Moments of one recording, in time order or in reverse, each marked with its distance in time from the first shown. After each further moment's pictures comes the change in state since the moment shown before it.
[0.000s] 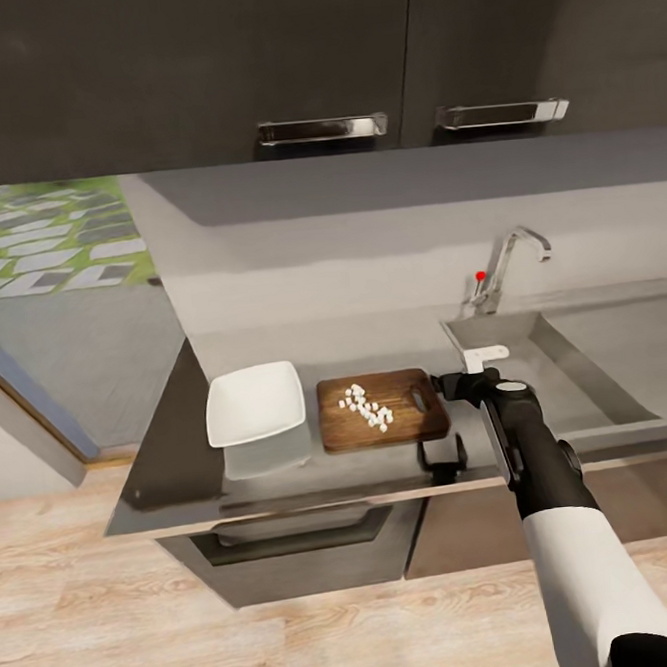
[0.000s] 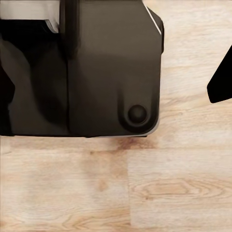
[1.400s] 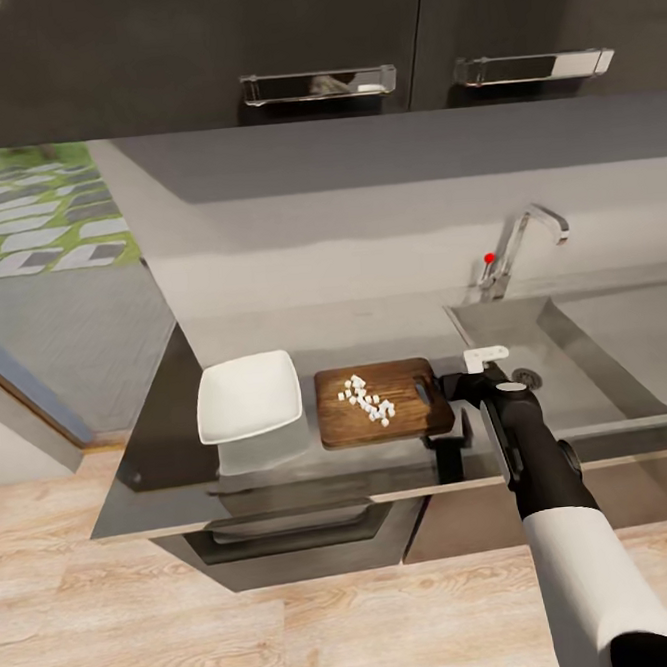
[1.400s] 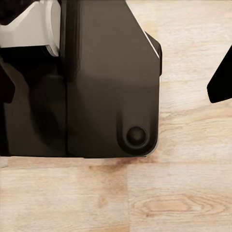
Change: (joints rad) left arm 0.000 0.000 0.000 0.007 0.000 0.000 0.000; right arm 0.000 0.000 0.000 0.002 0.000 0.000 0.000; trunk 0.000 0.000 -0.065
